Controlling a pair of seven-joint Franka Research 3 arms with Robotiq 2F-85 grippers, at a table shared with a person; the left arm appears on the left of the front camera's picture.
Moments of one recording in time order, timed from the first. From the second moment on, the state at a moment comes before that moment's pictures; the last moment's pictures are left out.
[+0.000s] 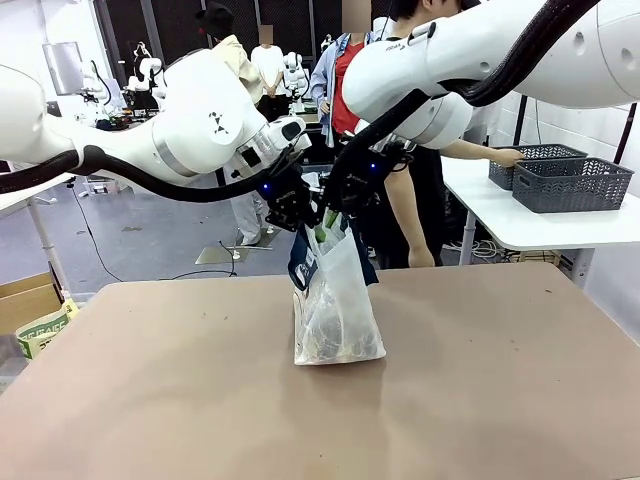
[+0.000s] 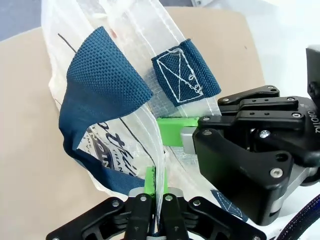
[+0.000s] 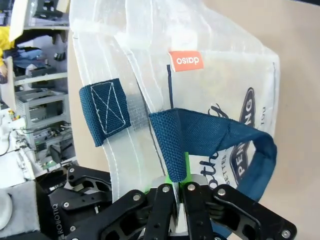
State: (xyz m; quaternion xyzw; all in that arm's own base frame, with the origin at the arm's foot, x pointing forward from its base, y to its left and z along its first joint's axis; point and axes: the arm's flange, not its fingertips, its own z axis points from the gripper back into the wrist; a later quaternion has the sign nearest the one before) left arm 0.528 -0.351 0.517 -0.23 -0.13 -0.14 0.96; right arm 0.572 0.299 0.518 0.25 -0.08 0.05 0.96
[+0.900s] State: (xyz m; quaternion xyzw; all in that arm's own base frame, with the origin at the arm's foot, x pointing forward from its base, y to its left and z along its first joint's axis) left arm 0.514 -0.360 0.532 -0.30 -0.12 -0.15 0.93; right arm 0.573 0.298 0.518 0.25 -0.08 0.05 0.96
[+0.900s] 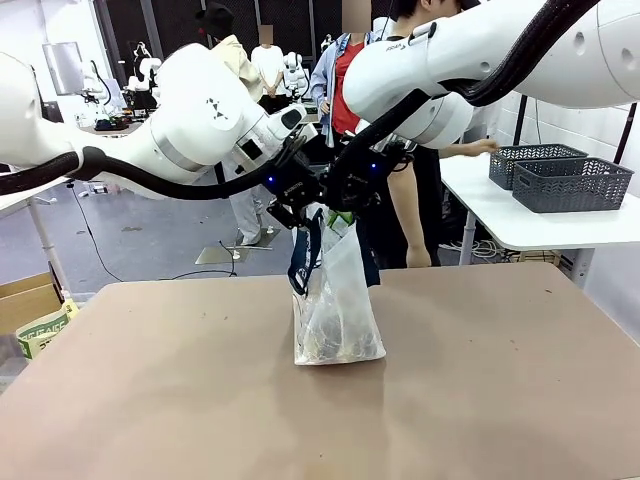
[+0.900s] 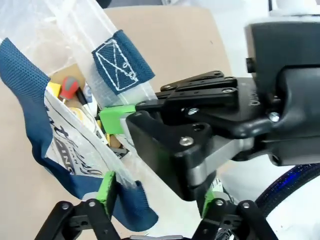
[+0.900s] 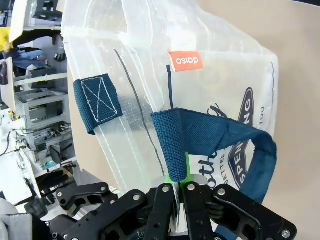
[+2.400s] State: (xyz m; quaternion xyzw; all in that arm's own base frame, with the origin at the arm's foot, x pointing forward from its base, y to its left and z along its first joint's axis) left arm 0.513 -0.366 0.513 -0.27 -0.11 -0.15 0.94; right arm 0.573 0.299 0.515 0.25 -0.08 0.05 0.96
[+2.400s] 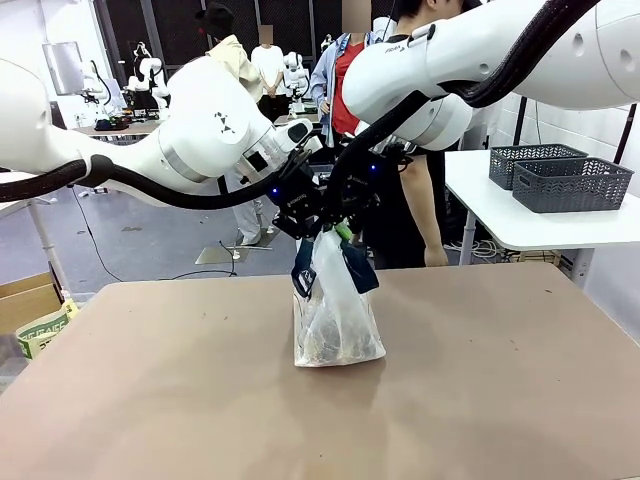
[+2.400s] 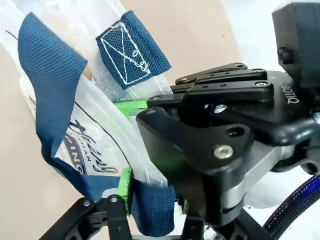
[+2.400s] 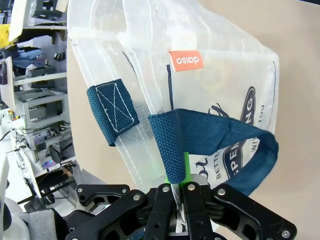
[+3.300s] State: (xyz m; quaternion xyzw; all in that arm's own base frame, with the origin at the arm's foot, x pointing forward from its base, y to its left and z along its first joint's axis) left arm 0.508 -0.366 0.523 -0.21 -0.14 -0.15 0.96; right arm 0.570 0.303 0.515 0.25 -0.08 0.05 0.96
